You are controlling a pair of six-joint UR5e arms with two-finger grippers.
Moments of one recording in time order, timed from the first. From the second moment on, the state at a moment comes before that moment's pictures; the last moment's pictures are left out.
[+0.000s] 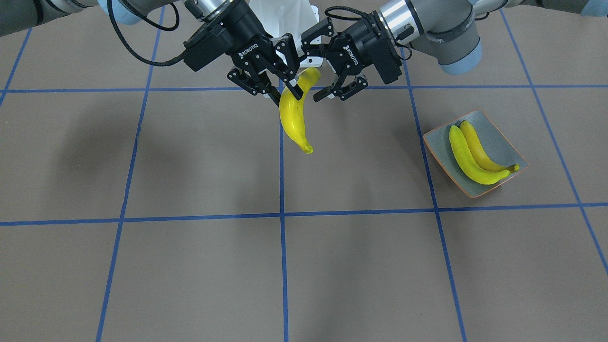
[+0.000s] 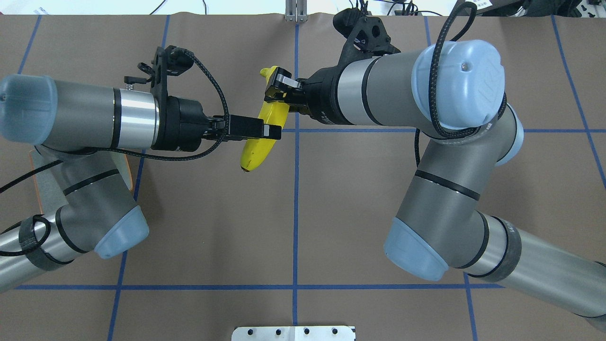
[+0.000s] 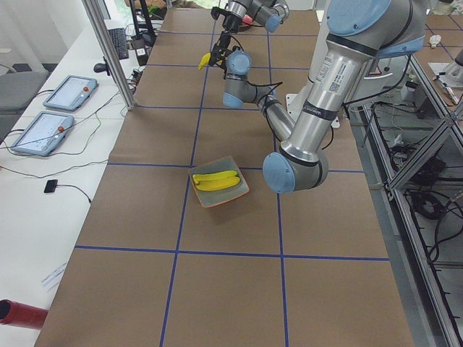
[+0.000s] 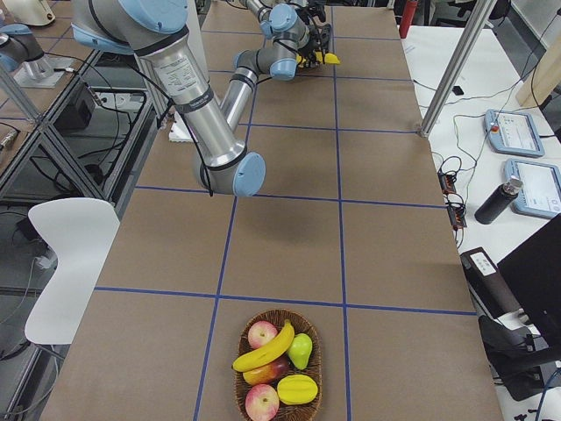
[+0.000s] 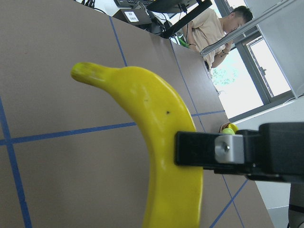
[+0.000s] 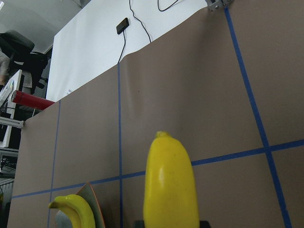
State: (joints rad) left arm -0.67 -2.05 -1.82 -2.65 -2.02 -1.35; right arm 0.60 -0.90 1.93 -1.14 1.74 1.57
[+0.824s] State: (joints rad) left arm -0.67 -1.98 -1.83 -2.64 -2.03 -1.34; right arm 0.62 -0.93 1.99 -1.14 1.71 1.52
